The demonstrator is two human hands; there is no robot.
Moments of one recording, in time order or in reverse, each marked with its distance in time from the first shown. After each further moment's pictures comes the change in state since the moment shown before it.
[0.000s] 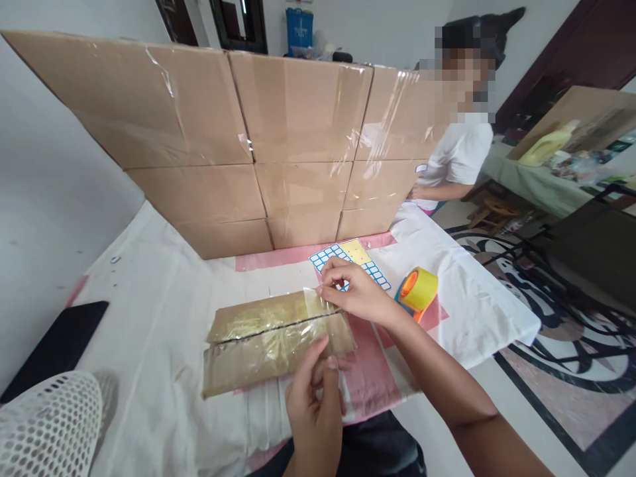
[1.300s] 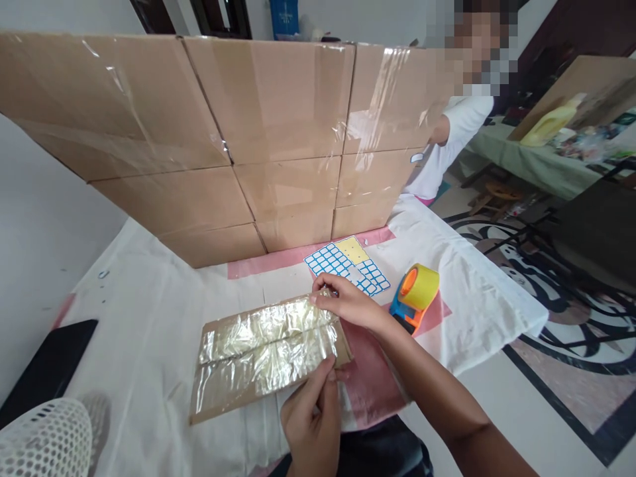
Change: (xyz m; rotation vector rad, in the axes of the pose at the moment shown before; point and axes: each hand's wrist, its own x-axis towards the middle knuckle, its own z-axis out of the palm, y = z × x) left_hand 0.020 -0.038 -0.020 0.409 -0.076 0.597; right_hand -0.004 0.040 0.011 0.180 -0.039 0.280
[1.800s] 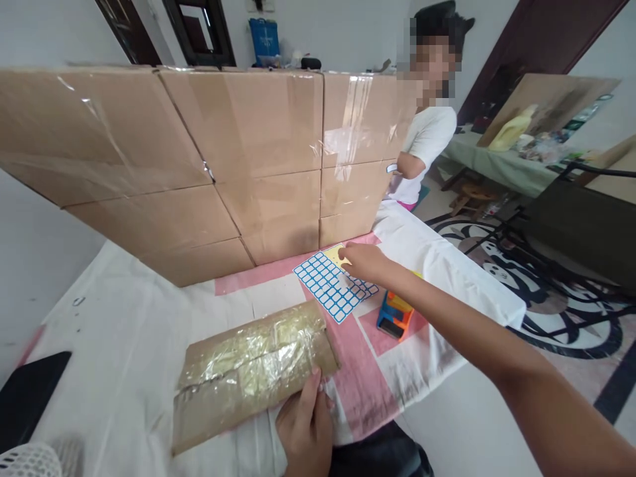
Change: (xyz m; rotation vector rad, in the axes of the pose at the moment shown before) left_hand -0.012 -0.039 0.002 0.216 -0.009 0.308; right_hand 0.038 0.008 -0.107 -1.166 -0.016 0.140
